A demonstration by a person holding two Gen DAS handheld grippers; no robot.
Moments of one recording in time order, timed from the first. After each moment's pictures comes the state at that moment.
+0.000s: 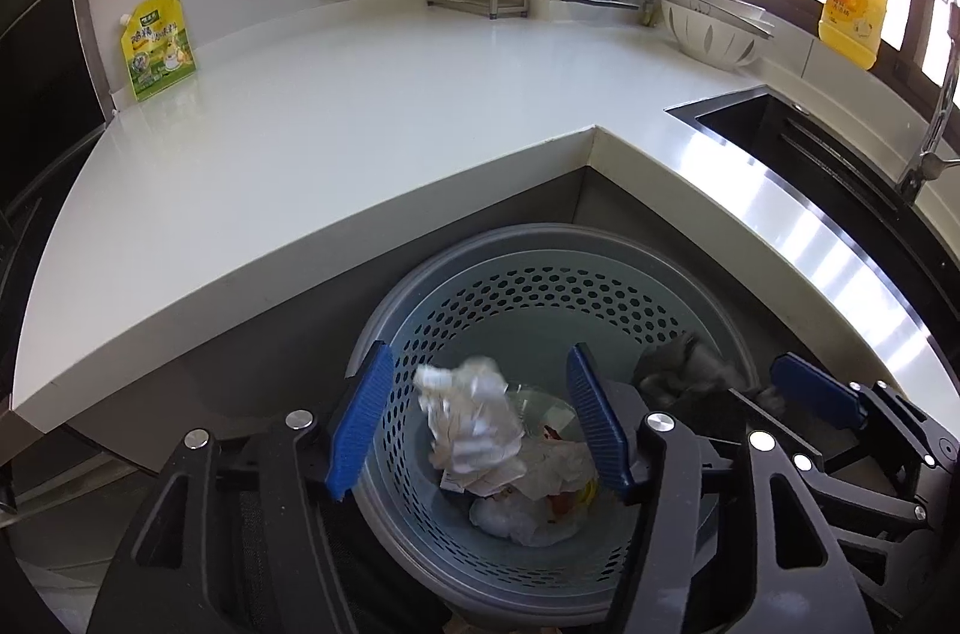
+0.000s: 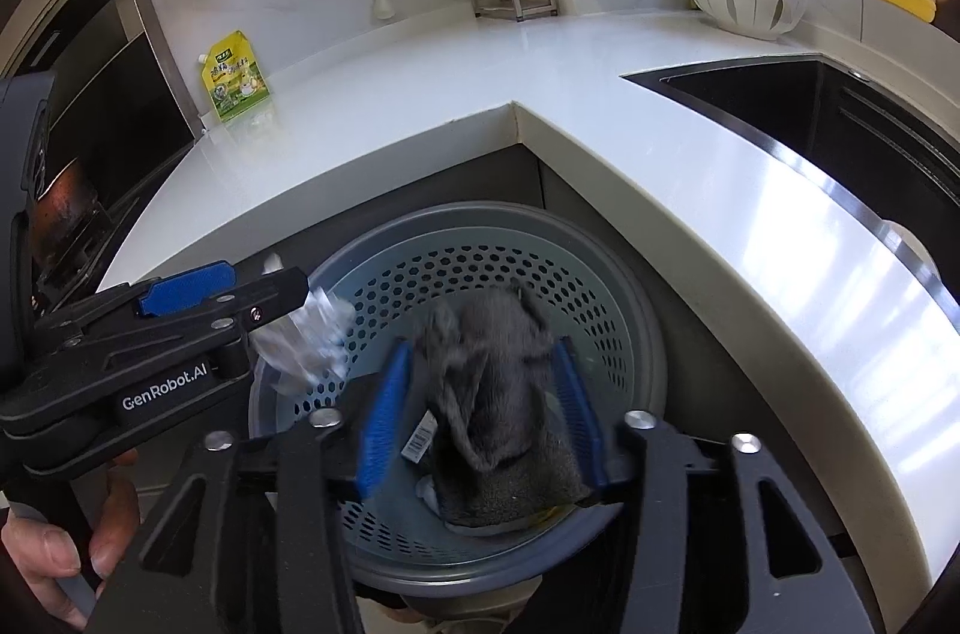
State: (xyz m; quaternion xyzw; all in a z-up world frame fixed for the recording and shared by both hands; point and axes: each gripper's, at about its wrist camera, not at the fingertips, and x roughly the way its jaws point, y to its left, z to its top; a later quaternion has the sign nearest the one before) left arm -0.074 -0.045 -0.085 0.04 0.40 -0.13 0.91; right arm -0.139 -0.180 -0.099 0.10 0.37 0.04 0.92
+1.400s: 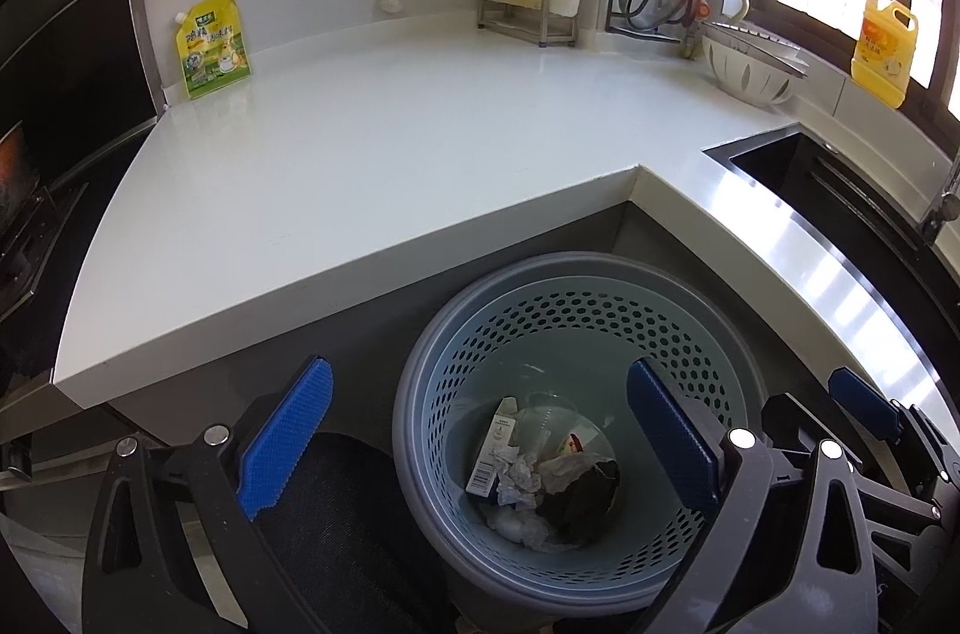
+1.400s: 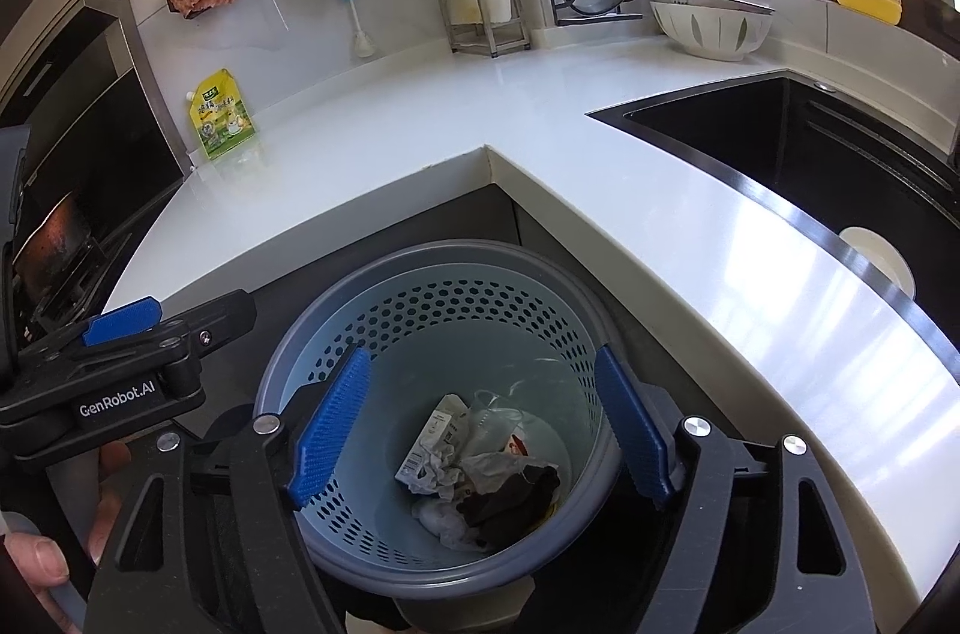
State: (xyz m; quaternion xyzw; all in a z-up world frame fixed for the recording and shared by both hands) left arm -0.086 -0.025 -0.066 0.02 0.38 -0.08 0.92; right arm -0.152 -0.190 -0.085 0.11 0.35 0.01 0.93
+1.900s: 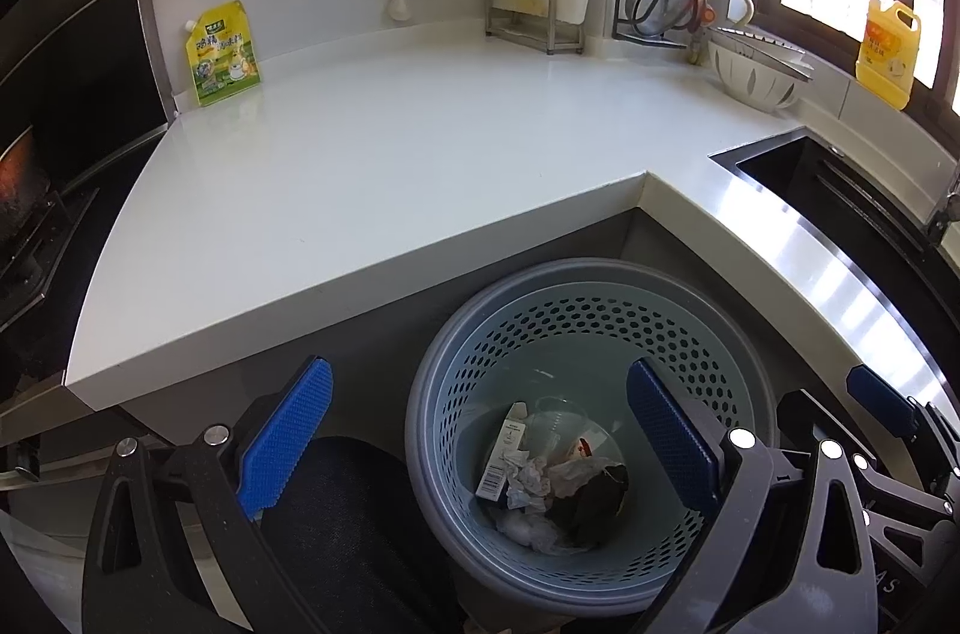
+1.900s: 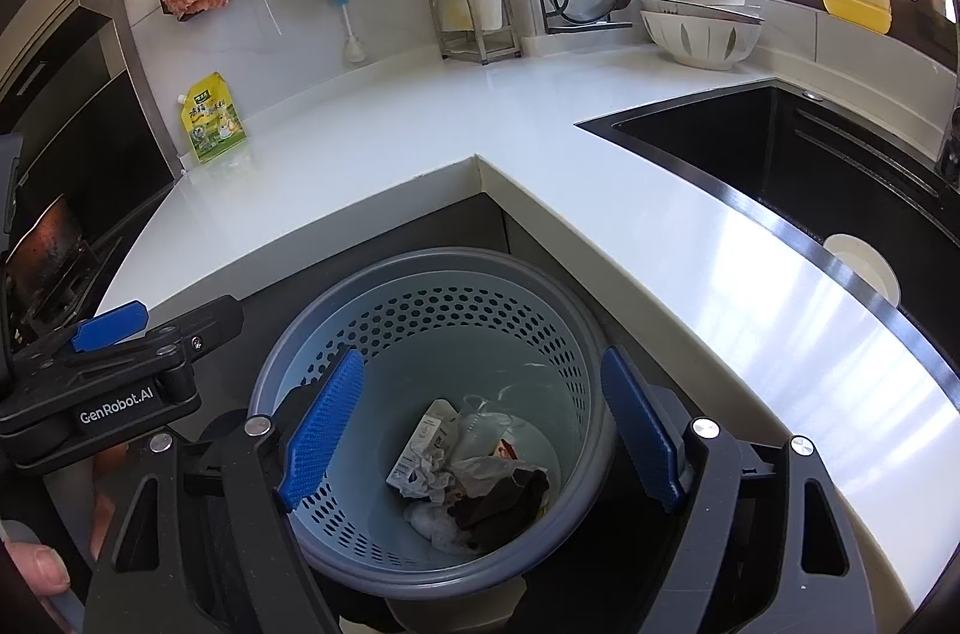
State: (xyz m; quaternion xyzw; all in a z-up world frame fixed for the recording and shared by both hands) left arm -0.089 -0.024 -0.063 0.03 0.37 -0.07 0.93; right arm -0.154 -0.188 -0.080 0.10 0.35 0.00 0.93
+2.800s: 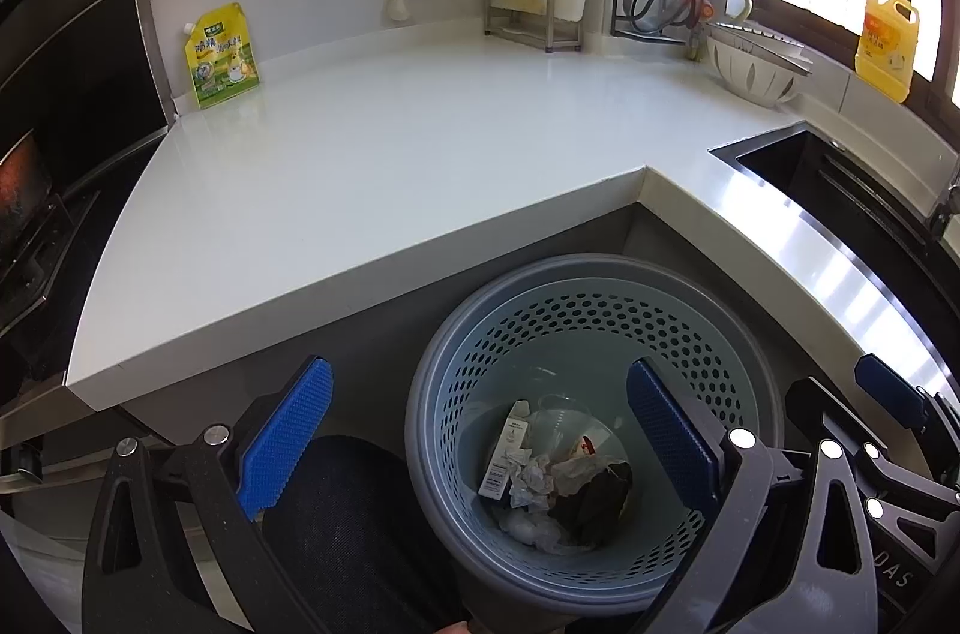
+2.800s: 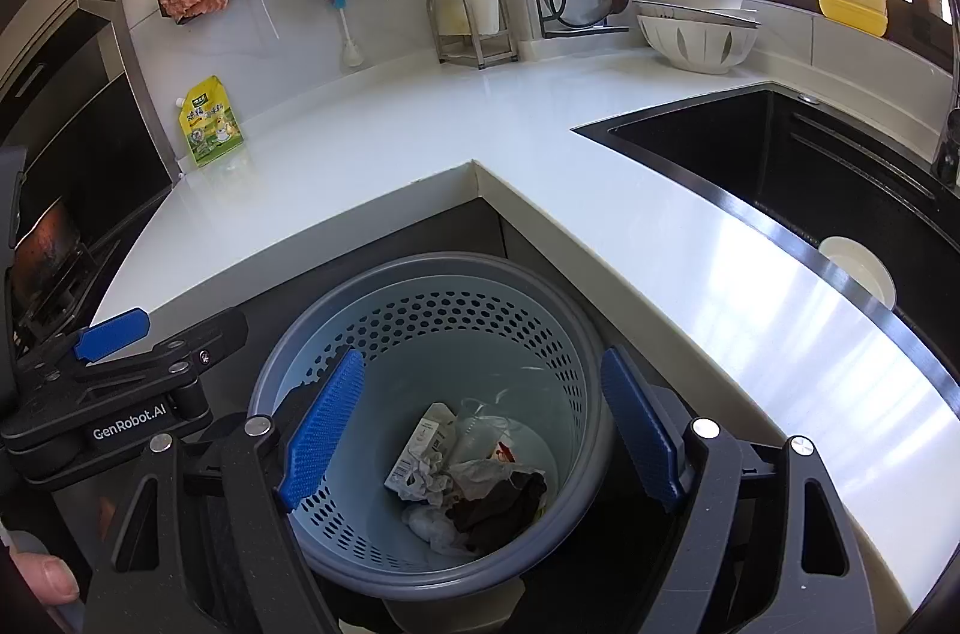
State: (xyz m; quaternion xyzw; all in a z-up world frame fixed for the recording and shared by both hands) left arm -0.090 -0.024 -0.066 0.03 0.37 -0.07 0.93; right arm -0.156 -0.190 -0.077 0.10 0.34 -0.01 0.93
